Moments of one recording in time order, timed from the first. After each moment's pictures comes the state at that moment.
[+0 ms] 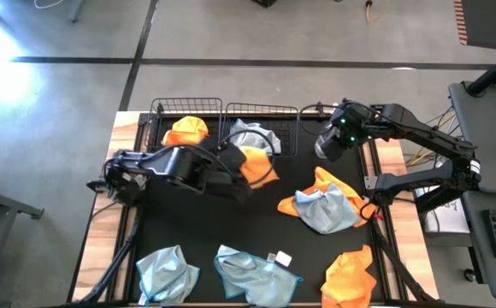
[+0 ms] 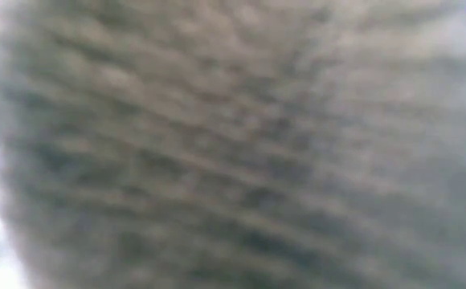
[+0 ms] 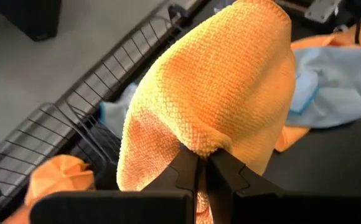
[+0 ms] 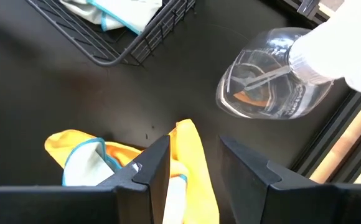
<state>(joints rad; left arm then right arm) -0.26 1.91 2.36 -1.57 -0.72 -0.74 -0.44 1.15 1.30 -1.31 0.08 0.46</state>
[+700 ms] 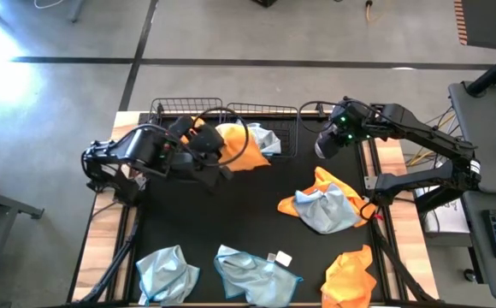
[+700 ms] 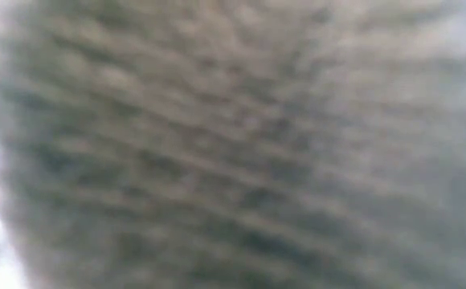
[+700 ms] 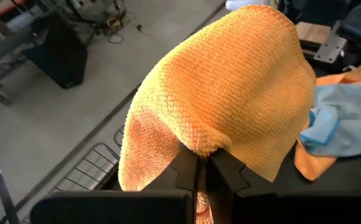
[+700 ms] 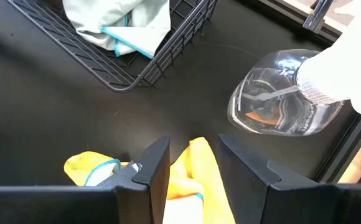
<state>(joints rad) -0.26 1.76 2.36 -1.55 -0.86 -0.56 -0.44 1.15 1.30 -1.24 0.08 0.52</state>
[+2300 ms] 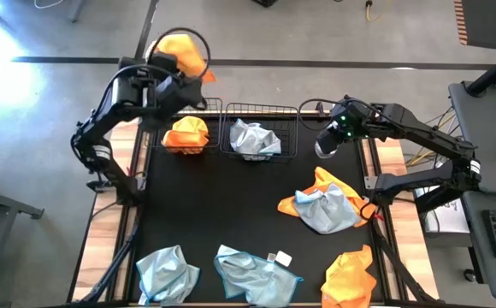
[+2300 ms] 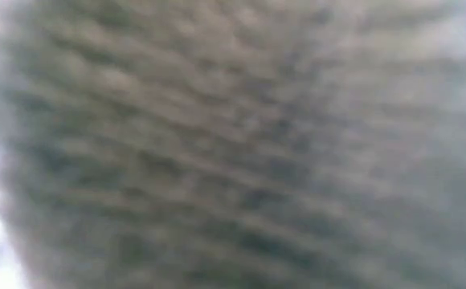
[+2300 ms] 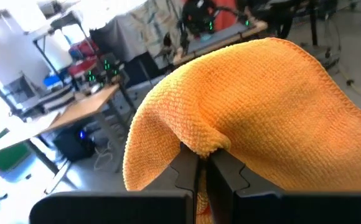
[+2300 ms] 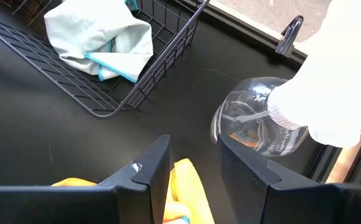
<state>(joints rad) 0.18 1.67 2.36 -1.55 -1.40 -0.51 -0.44 1.15 1.30 -1.20 0.19 0.51</state>
